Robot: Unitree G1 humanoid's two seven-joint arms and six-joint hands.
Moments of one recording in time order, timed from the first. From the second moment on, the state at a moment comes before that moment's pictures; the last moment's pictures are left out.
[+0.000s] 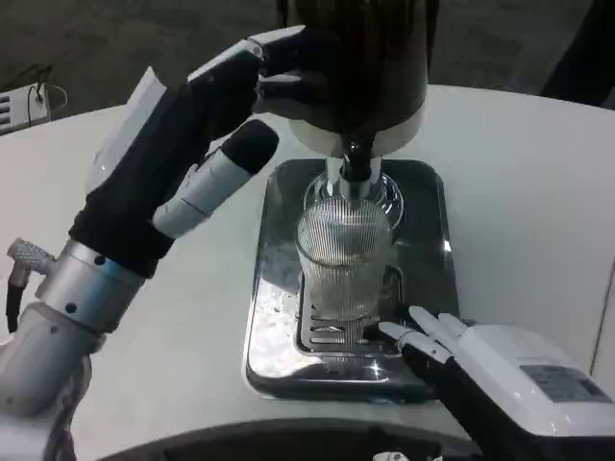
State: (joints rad) left arm -0.55 0.41 0.06 -0.01 -0.11 -0.41 -0.31; right arm 0.10 0.02 0.14 -1.03 -1.19 0.12 0.95
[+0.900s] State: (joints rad) left arm -0.68 0.45 -0.06 0.14 0.04 -0.34 -0.46; right arm 0.15 0.03 0.06 -1.03 -1.10 0.07 0.95
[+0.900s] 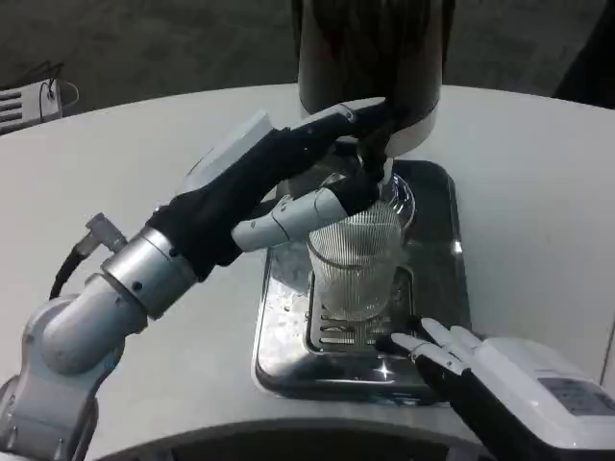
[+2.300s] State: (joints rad) left arm -0.79 0.59 -0.14 0.19 0.22 -0.50 -0.47; right arm 0.10 0.06 -0.04 -0.94 -0.72 0.44 0.80
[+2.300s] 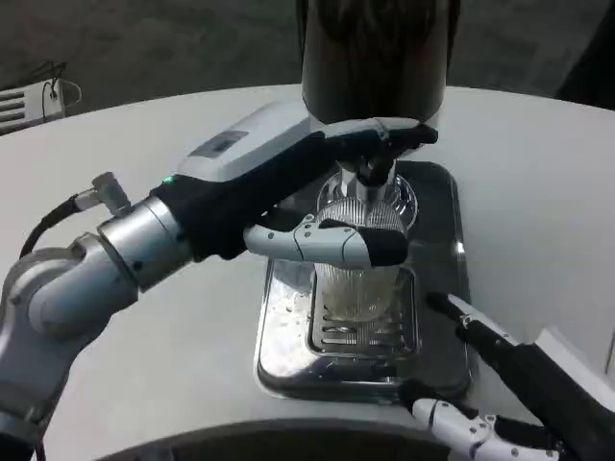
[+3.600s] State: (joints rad) left arm -0.82 0.61 -0.15 0.26 0.23 -0.58 -0.46; right arm -0.14 -0.05 0.06 -0.39 -0.42 0.30 0.14
